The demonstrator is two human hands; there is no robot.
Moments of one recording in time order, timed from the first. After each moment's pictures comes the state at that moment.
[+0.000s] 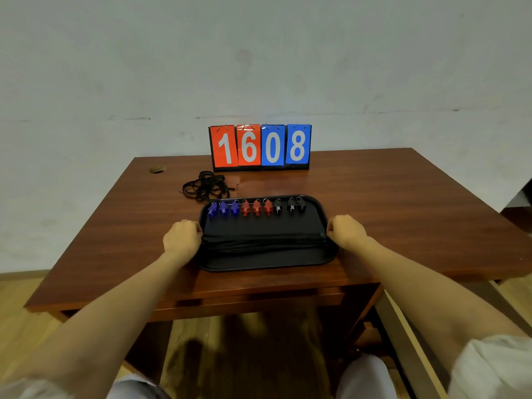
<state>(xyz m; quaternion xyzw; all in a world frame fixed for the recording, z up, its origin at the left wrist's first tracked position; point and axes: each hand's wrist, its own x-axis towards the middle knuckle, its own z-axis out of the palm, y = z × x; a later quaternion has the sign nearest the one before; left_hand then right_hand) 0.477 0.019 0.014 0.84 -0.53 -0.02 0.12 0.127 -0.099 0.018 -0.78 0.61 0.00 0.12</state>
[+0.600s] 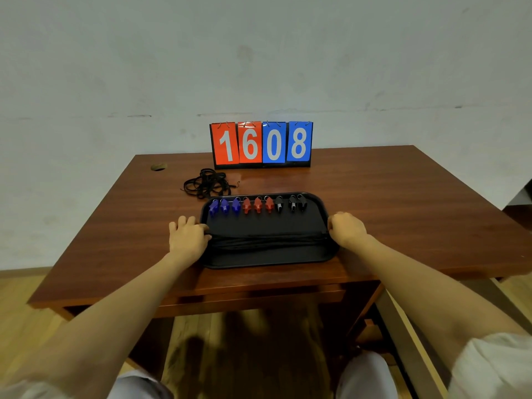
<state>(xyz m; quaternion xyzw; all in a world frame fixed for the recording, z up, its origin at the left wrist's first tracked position) 0.471 0.022 0.006 0.81 -0.59 0.04 0.01 0.130 -0.094 0.019 -0.80 0.59 0.02 0.05</state>
